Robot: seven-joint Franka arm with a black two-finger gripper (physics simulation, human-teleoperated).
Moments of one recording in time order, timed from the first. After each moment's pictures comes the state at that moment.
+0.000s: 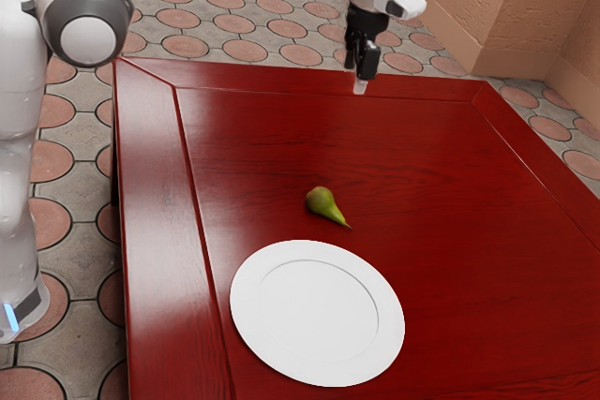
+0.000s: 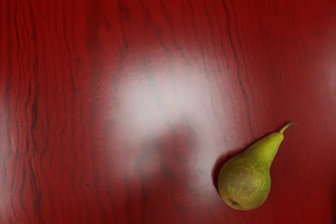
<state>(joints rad) 0.01 0.17 0.11 -1.28 -0.03 1.53 0.25</state>
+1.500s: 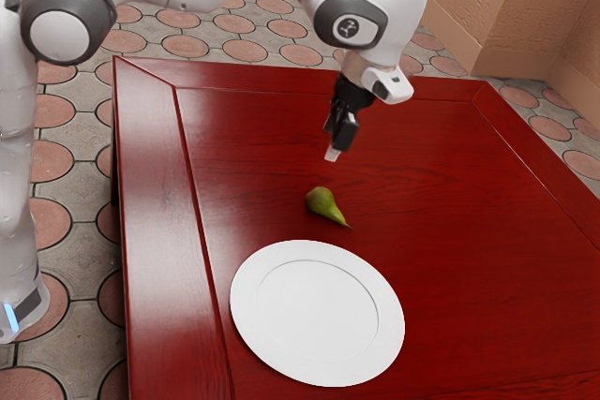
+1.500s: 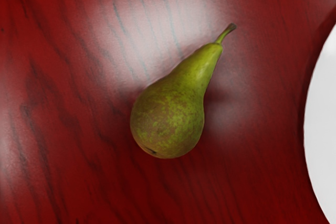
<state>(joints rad) 0.01 0.10 -0.05 -1.58 0.05 1.56 0.23</state>
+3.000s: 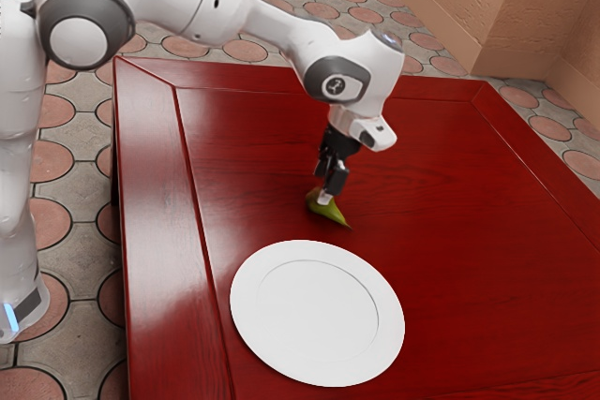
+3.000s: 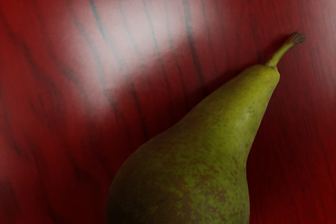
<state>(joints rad) 0.01 0.17 -0.01 -1.79 -0.02 1.83 0.23</state>
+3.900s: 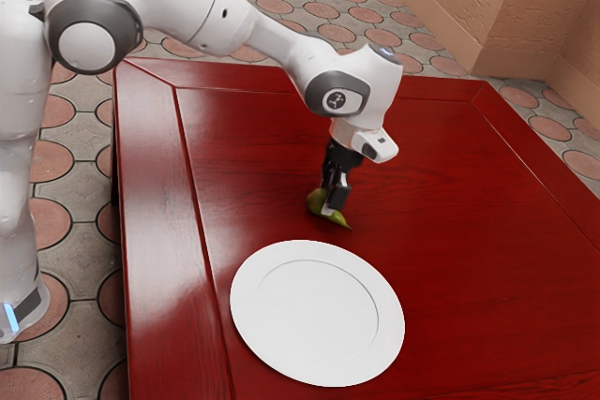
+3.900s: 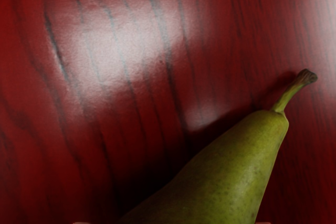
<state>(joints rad) 0.00 0.21 -0.02 -1.81 -0.07 1.92 0.23</state>
